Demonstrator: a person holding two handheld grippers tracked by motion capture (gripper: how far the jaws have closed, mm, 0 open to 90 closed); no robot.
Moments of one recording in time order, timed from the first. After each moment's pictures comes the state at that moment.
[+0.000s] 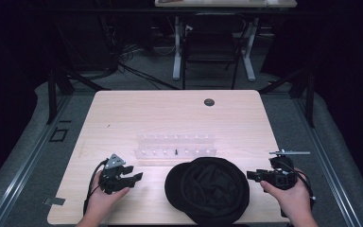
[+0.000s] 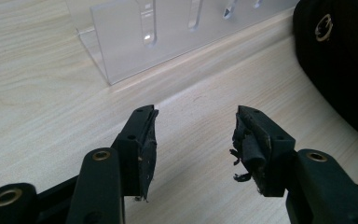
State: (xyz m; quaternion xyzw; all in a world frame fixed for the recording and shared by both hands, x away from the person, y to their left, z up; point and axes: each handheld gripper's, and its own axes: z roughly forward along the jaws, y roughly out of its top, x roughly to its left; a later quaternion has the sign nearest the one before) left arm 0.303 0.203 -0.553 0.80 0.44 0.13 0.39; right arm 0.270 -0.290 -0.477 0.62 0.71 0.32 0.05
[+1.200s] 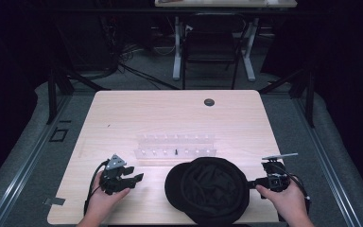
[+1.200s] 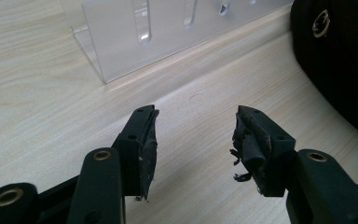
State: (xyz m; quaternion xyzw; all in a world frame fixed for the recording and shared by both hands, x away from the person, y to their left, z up) left arm 0.302 0.201 -0.554 0.80 0.43 0.13 0.39; right arm 0.277 -0.283 -0.505 0.66 0.71 0.24 -0.02
